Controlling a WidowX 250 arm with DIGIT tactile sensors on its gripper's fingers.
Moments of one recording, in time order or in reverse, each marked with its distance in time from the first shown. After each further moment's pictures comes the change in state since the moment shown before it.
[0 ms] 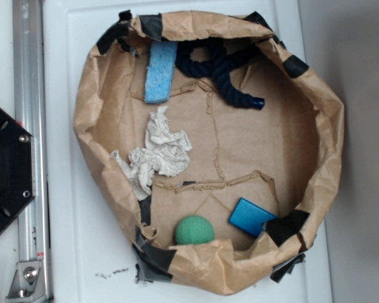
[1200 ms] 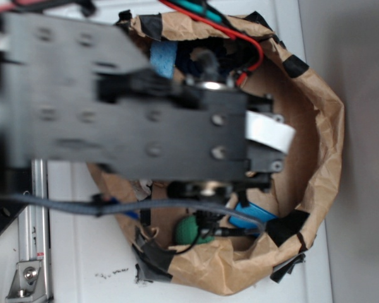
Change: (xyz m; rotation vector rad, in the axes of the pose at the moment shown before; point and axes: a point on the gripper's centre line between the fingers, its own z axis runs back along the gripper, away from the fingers) arm 0.138 -0.008 -0.150 0.084 -0.003 -0.213
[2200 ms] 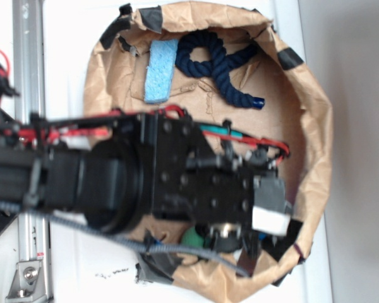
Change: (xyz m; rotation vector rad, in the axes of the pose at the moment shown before) arm 0.026 -0.066 -0.065 -0.123 -0.180 -0.357
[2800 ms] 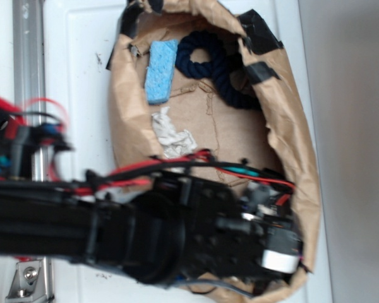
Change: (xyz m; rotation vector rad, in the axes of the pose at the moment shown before) arm 0.011 -0.020 -0.034 0.041 0.046 -0.019
